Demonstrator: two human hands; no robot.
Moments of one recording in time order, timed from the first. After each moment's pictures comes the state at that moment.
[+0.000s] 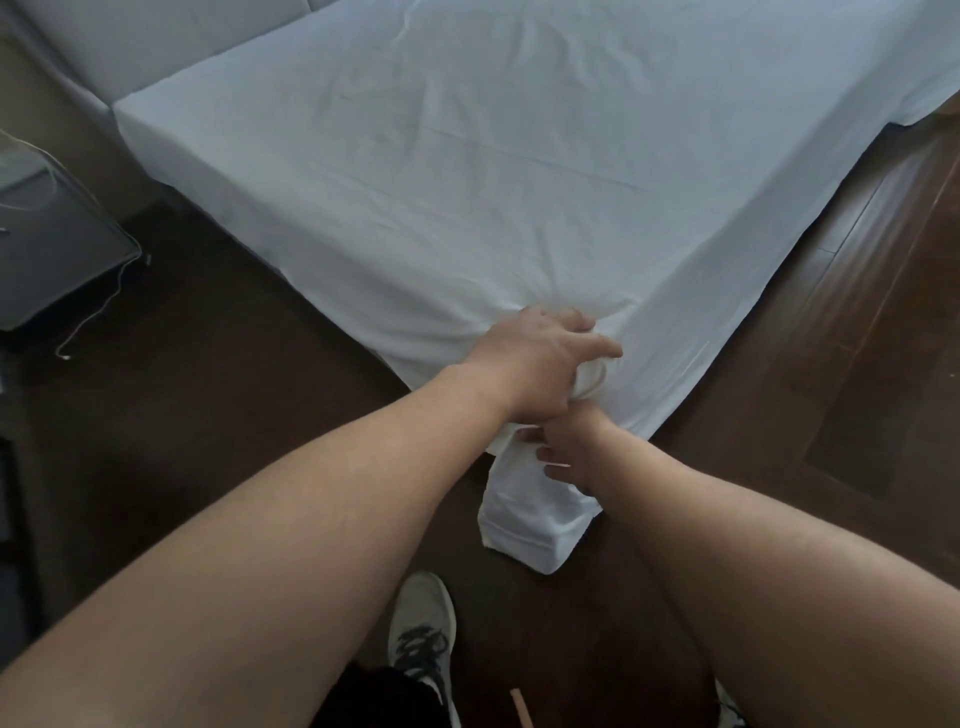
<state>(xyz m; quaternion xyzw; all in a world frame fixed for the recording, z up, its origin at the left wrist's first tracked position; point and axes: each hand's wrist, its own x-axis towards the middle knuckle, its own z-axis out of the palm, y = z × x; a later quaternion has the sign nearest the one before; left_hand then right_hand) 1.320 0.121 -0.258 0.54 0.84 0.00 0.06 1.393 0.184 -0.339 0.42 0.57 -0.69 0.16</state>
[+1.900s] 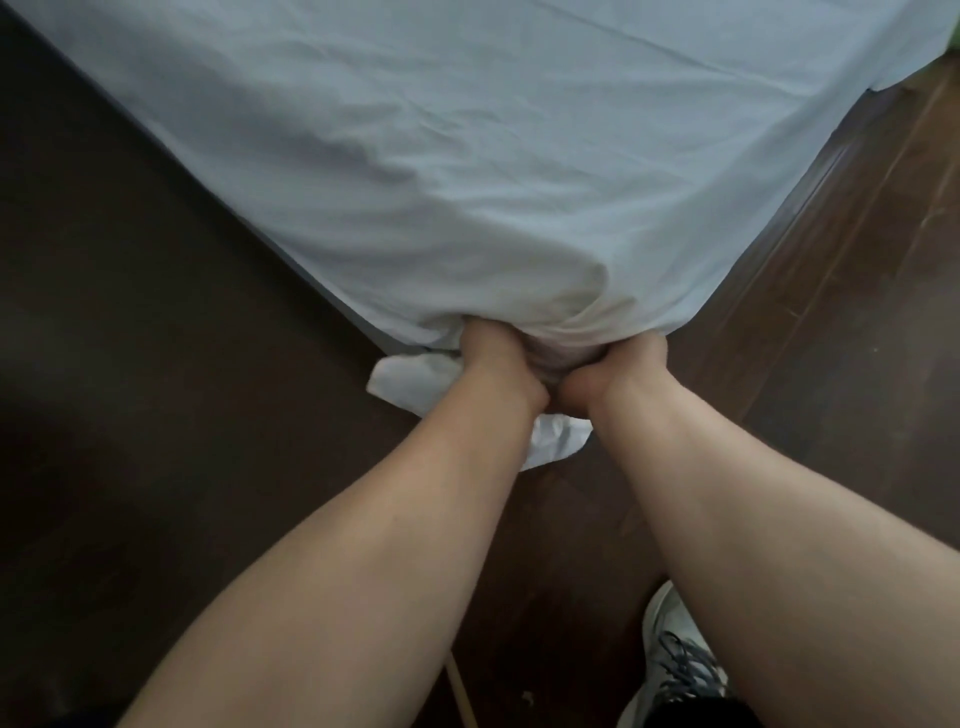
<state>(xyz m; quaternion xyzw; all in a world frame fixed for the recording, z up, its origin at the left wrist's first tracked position) 1.323 0.152 -0.346 -0.30 0.41 0.78 0.36 1.362 0.228 -0.352 0.52 0.12 -0.84 -0.10</state>
